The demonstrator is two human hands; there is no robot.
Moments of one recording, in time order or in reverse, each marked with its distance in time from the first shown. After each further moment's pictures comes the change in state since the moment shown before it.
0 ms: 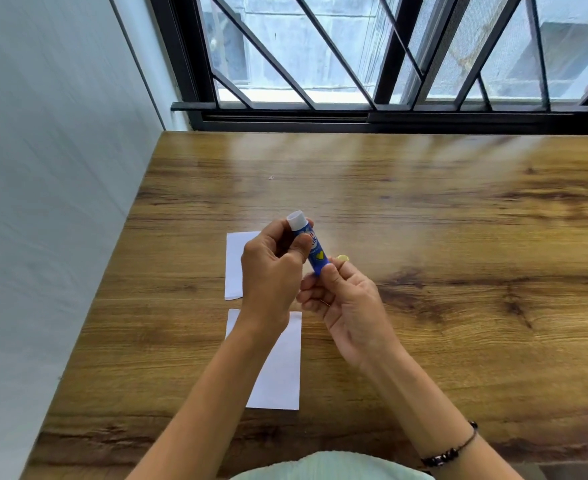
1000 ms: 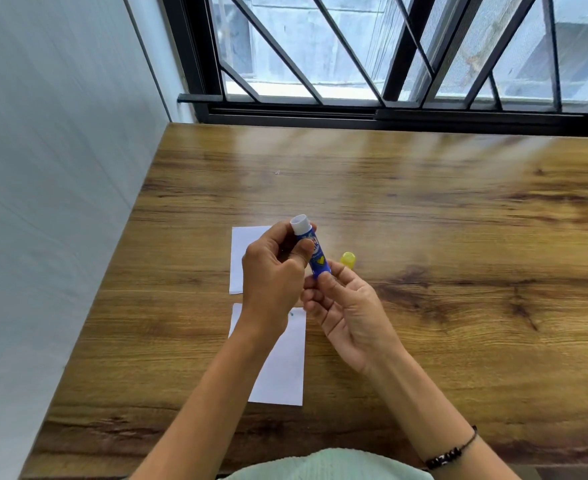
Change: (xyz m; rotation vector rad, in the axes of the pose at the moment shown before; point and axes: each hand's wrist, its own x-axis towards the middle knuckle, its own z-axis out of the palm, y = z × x) left_hand -0.005 -0.004 -0.009 0.063 -0.015 0.022; right_hand 0.000 0.008 -0.003 0.134 -0.044 0.093
